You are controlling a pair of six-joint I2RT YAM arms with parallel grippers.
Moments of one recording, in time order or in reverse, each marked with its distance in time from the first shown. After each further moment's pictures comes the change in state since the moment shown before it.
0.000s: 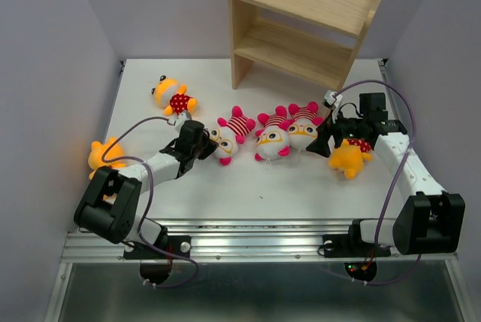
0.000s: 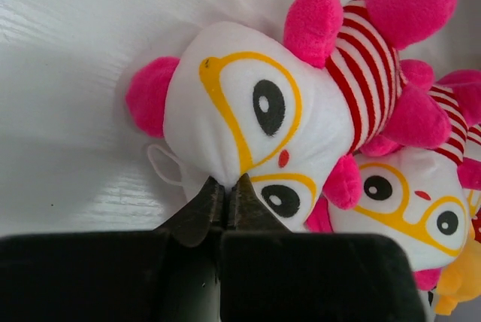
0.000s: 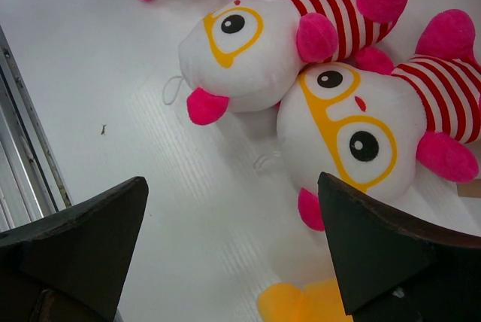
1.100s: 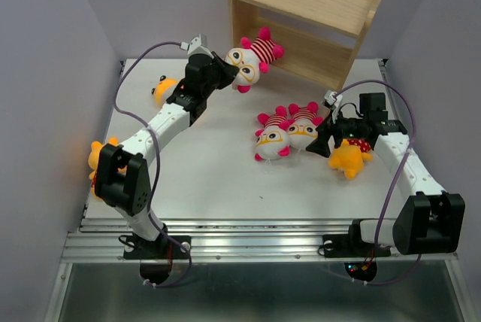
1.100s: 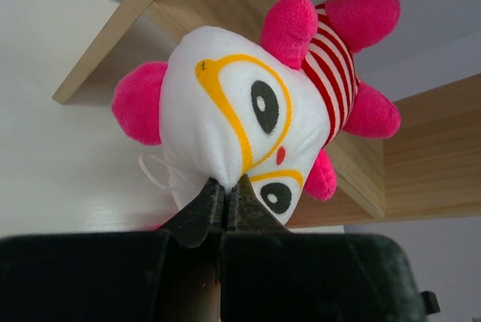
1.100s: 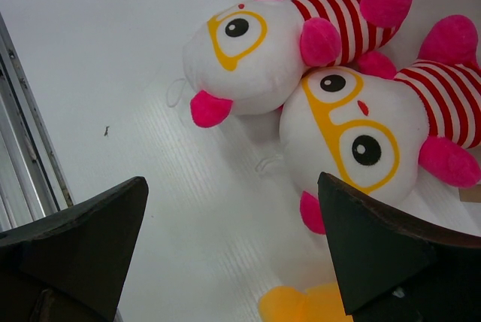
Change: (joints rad) left arm 0.000 0.175 0.681 0.001 0.083 0.187; right arm 0.000 0.000 0.000 0.000 -0.018 -0.003
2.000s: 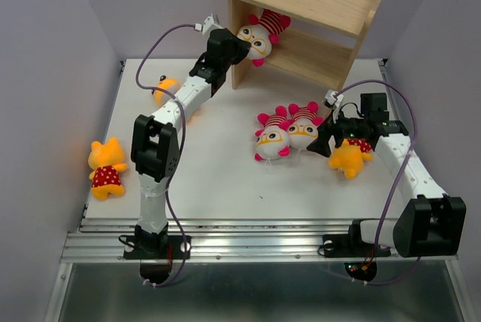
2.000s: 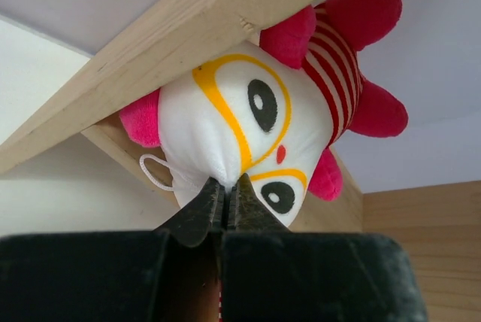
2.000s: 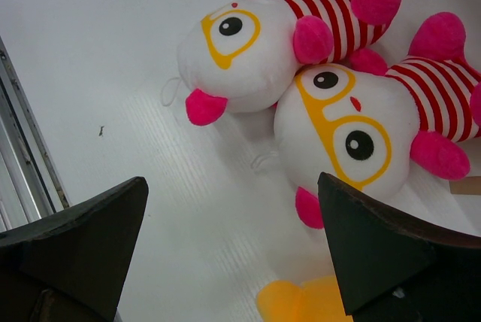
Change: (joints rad) left arm 0.000 0.460 0.577 -0.104 -0.079 -0.126; right arm 0.000 -0.014 0.000 0.000 0.024 0.008
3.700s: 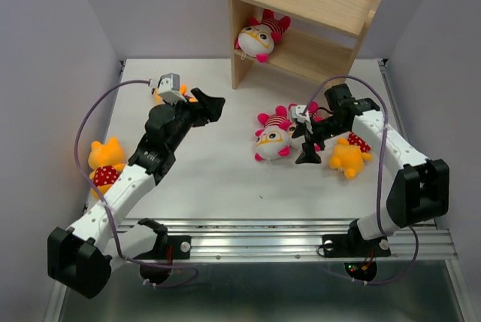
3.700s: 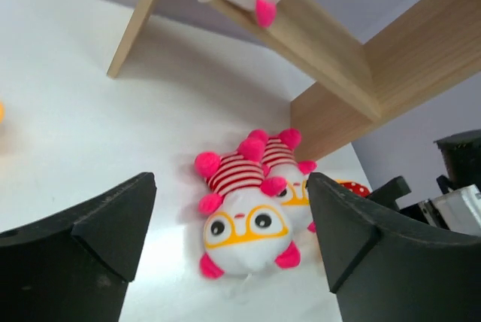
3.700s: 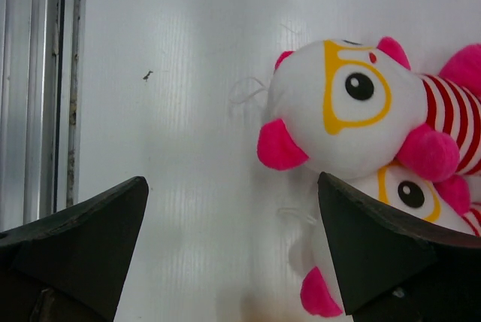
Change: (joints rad) left arm 0.003 -0.987 -1.030 0.162 0.106 0.324; right arm 0.187 0.237 0.234 -0.394 -0.035 -0.560
